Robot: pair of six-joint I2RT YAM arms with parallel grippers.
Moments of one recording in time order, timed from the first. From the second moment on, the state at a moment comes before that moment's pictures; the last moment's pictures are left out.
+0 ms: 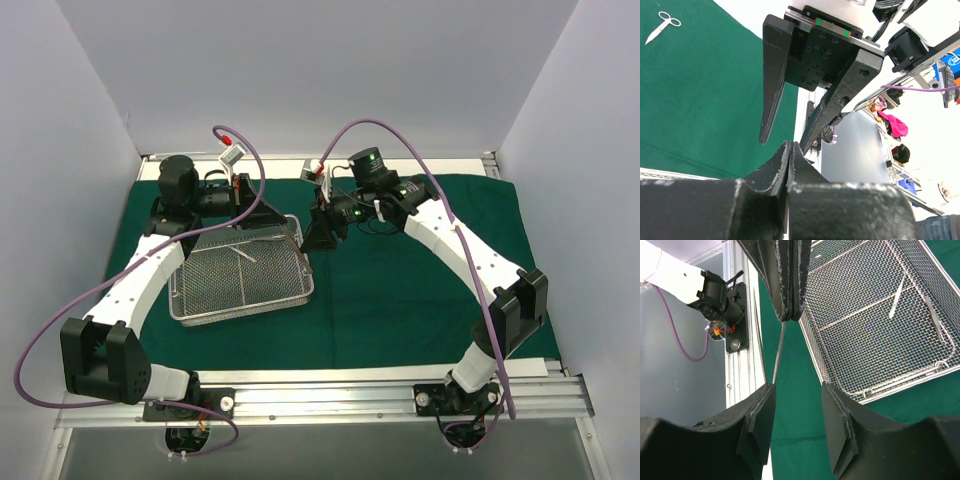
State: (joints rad) left arm -0.21 1.38 1.15 0.13 1.28 -0.59; right arm 0.62 1.65 1.60 -0.67 -0.88 -0.19
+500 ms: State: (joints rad) left arm -0.21 1.38 1.23 -0.20 1.07 -0.29; right arm 0.55 1.64 1.65 -0.63 -0.64 0.18
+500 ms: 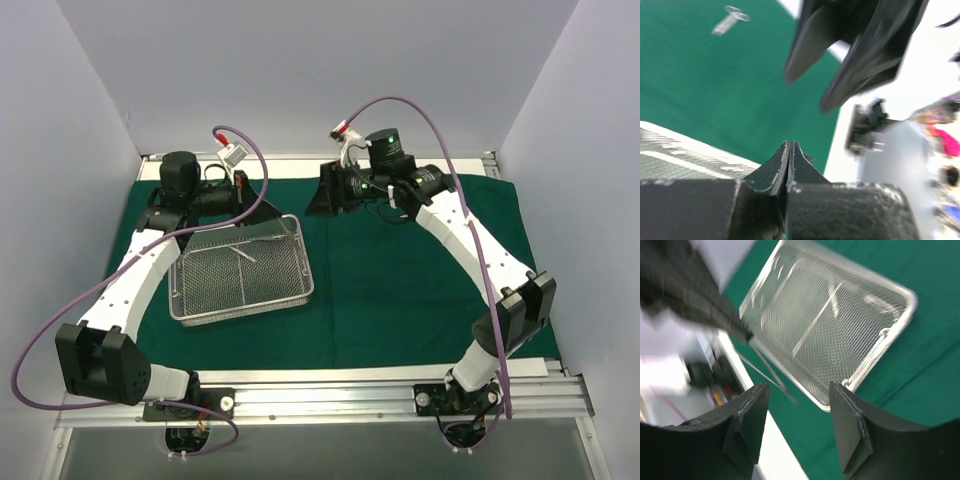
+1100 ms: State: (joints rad) left arm -0.32 1.26 1.31 -0.25 0.58 0.16; right arm 0.51 1.76 1.65 -0.54 -0.47 1.63
